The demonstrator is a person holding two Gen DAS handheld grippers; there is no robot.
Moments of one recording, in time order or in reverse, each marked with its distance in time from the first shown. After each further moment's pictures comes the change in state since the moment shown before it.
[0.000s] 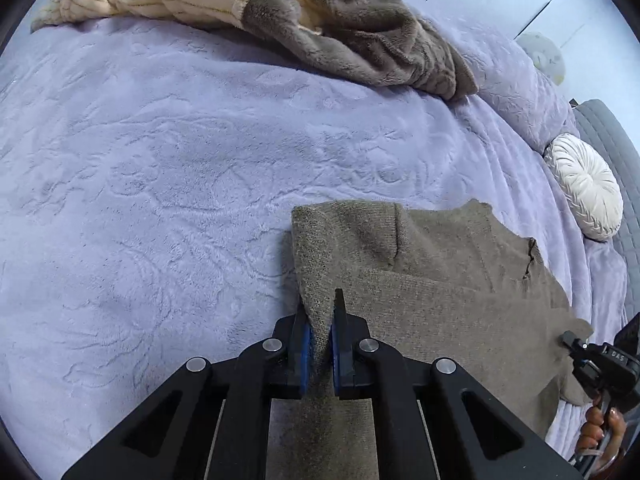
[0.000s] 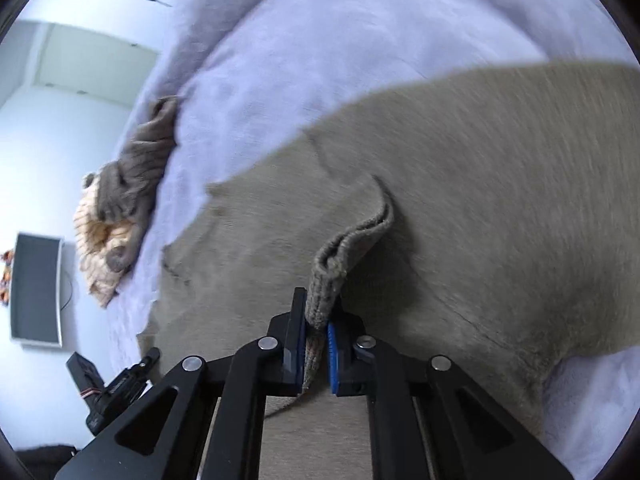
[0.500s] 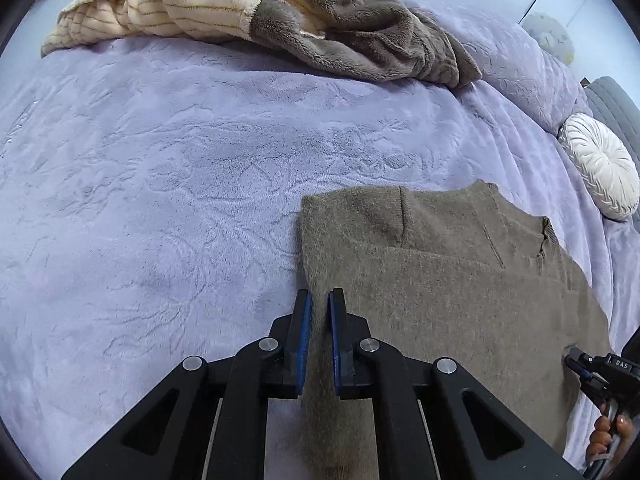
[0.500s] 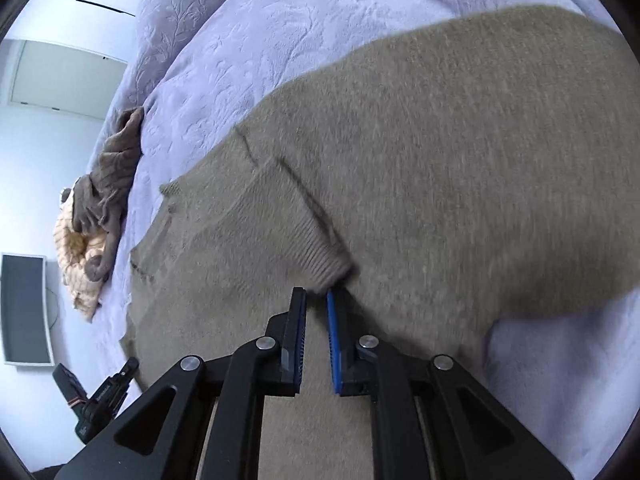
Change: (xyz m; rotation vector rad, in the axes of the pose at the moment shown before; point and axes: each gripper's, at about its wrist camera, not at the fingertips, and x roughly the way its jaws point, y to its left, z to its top) left arm -0.027 -0.013 -0.016 0.060 -0.013 0.113; right arm -0.012 -0.039 -0.022 0.112 0.031 -0.084
